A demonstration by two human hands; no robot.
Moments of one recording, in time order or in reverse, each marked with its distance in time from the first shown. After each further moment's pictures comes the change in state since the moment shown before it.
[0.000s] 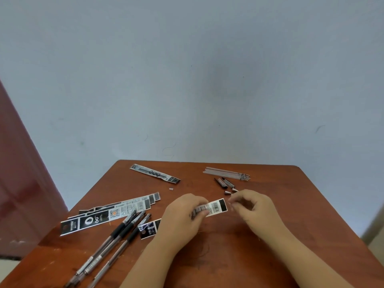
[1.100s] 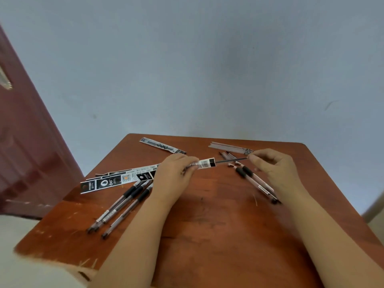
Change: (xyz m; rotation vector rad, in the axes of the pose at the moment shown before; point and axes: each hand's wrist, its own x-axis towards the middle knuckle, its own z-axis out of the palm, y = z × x) left_hand 0.000 -0.003 -0.017 0.099 0.206 -0.070; right_hand 0.003 -0.013 -0.031 0.256 0.143 0.175
